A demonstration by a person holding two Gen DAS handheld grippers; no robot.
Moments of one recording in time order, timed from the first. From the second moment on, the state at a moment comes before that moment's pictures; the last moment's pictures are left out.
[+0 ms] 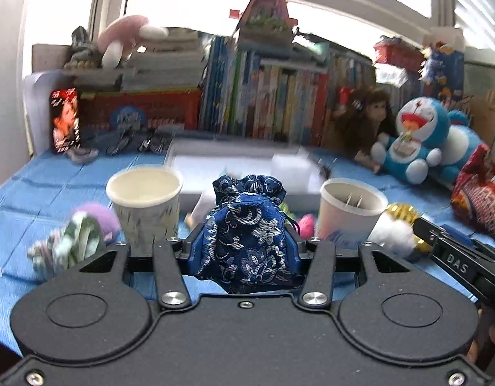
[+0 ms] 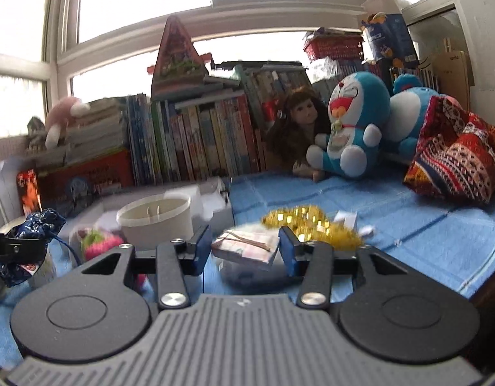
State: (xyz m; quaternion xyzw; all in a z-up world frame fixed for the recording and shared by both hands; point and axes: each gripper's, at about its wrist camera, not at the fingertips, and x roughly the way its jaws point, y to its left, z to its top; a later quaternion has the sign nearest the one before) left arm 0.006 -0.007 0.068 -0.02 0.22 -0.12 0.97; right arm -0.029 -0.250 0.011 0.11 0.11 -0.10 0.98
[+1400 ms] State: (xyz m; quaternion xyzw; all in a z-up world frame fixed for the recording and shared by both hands) left arm 0.244 0.012 0.135 -0.03 0.36 -0.08 0.93; right arm 0.173 -0.283 0.077 0.15 0.28 0.06 0.95
